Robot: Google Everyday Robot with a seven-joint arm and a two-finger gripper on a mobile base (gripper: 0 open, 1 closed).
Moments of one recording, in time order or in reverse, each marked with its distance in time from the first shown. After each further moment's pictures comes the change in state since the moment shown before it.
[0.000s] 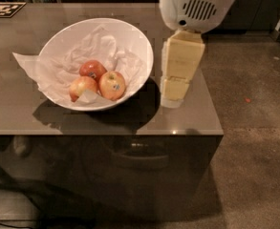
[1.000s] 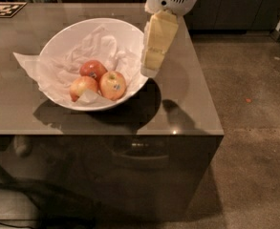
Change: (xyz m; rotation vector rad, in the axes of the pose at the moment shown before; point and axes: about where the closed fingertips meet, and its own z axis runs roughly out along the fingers) arm -0.035 -0.066 0.044 -0.127 -0.187 -0.002
